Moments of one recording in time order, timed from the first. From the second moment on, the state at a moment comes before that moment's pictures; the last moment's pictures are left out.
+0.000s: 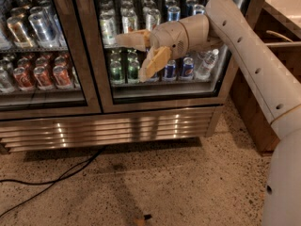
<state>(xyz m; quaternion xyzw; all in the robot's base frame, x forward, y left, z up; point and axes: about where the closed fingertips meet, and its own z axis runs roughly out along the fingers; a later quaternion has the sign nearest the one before) 0.559 0.044 0.958 -0.61 0.43 0.55 0.37</state>
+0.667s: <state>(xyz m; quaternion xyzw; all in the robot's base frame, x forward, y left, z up) 0.558 0.041 0.957 -0.62 0.46 0.53 0.36</state>
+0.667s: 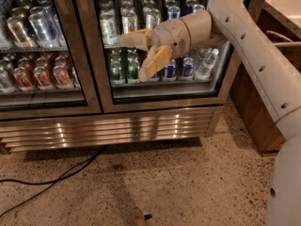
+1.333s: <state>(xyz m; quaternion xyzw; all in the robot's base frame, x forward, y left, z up) 0.552 0.058 0.989 -0.63 0.47 0.49 0.39</state>
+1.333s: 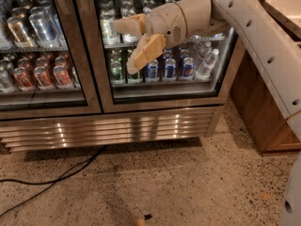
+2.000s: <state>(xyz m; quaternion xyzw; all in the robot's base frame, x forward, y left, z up) 0.539 0.068 1.012 -0.64 0.46 0.47 0.40</state>
